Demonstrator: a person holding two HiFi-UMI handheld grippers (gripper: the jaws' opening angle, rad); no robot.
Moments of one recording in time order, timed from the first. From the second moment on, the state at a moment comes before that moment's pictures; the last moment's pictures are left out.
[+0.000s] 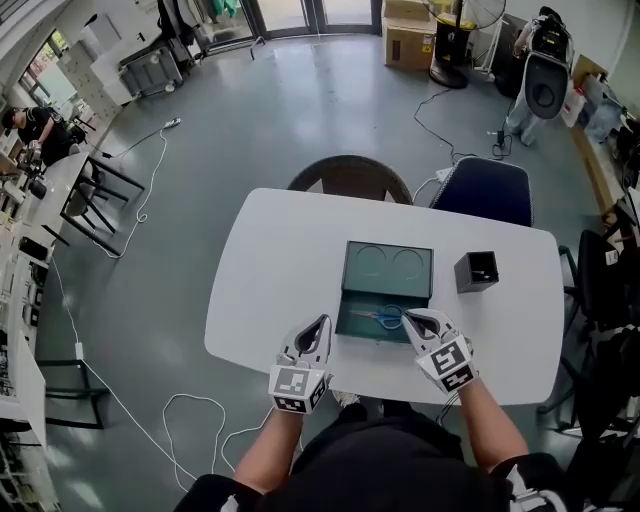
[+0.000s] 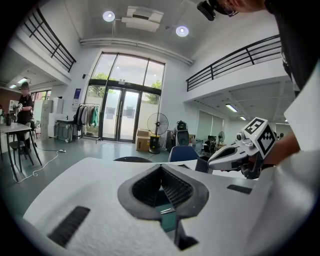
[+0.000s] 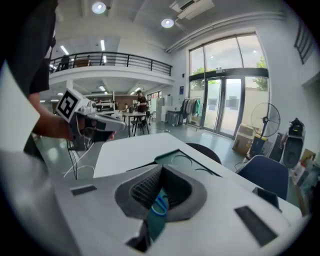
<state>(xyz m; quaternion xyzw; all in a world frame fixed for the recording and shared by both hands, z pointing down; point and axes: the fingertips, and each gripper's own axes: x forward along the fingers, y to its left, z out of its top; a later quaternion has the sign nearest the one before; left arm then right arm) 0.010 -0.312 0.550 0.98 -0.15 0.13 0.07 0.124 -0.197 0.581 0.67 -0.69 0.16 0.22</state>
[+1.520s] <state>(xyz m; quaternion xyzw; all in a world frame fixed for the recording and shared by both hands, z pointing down) -0.028 -0.346 0.584 0.95 -0.23 0.16 0.11 0.110 -0.228 0.766 0.38 -0.70 0.27 0.54</state>
